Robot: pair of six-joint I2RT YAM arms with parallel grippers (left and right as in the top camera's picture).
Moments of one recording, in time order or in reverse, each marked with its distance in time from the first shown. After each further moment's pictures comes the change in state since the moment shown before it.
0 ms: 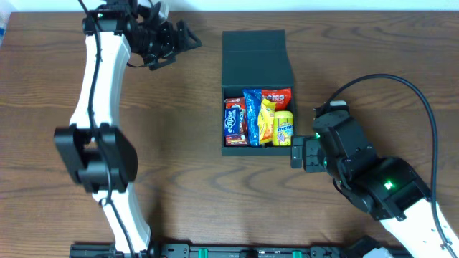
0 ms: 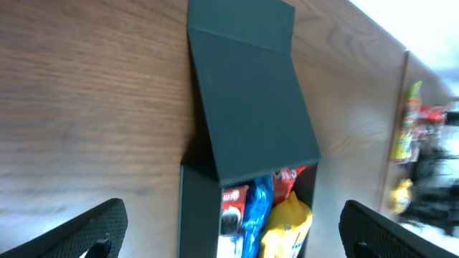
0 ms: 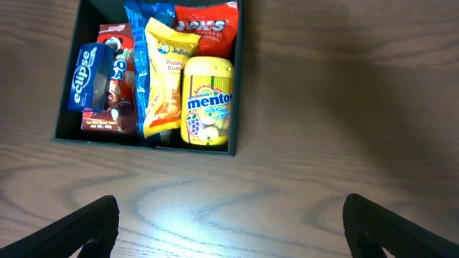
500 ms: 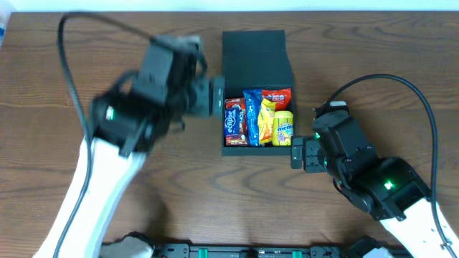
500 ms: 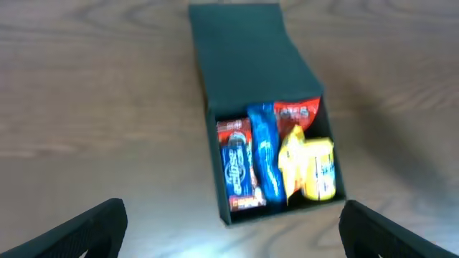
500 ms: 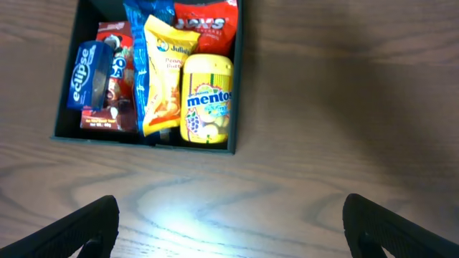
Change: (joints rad) left arm -0.447 -0.668 -0.238 -0.132 -0.691 -0.017; right arm 0.000 0.000 0.000 -0.007 -0.002 0.002
